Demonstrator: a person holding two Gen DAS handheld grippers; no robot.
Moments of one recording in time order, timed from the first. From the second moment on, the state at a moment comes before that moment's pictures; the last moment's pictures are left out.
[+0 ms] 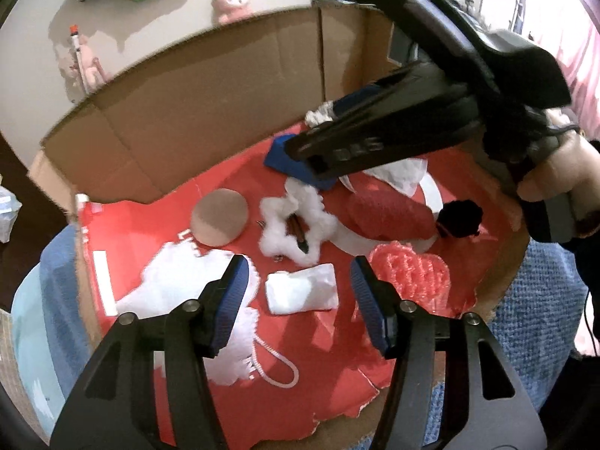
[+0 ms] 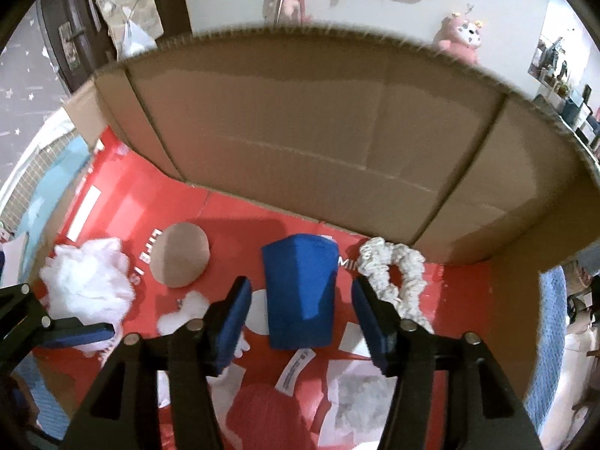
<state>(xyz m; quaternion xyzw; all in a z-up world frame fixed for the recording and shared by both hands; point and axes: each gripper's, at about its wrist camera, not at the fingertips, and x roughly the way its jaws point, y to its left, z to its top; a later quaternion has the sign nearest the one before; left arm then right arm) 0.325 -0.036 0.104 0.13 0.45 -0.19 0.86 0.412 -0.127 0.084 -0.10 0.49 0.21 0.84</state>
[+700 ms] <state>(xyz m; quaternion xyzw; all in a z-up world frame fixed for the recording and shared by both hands) 0.210 -0.008 0.134 0.05 0.26 -0.06 0.96 0.235 -0.164 0.173 -0.07 0.28 0.15 0.95</state>
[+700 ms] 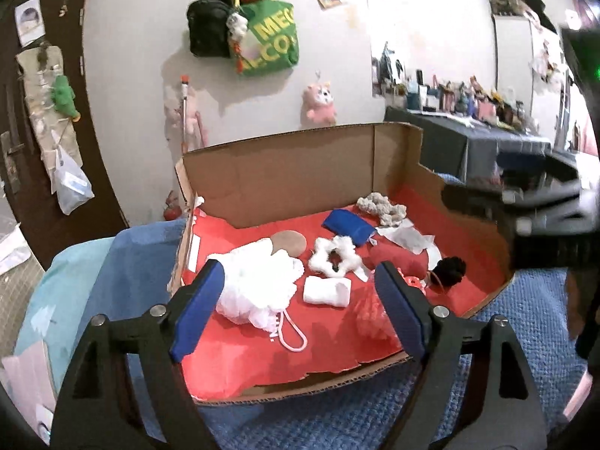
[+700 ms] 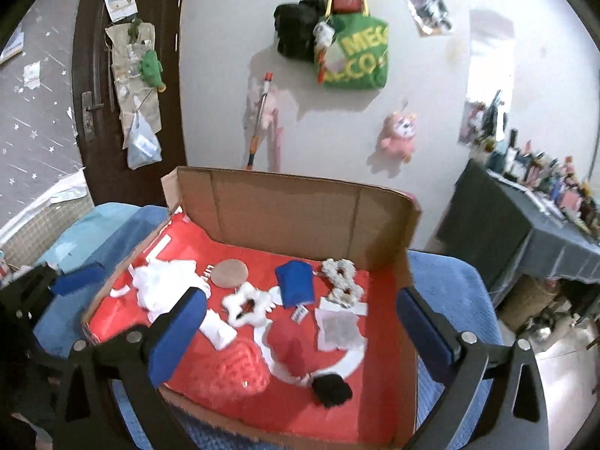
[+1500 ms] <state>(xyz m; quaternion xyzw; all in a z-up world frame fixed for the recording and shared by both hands) 0.228 0.003 0.071 0.00 0.28 -0.01 0.96 0.221 -0.180 0.076 -0.05 0.27 0.08 0.96</state>
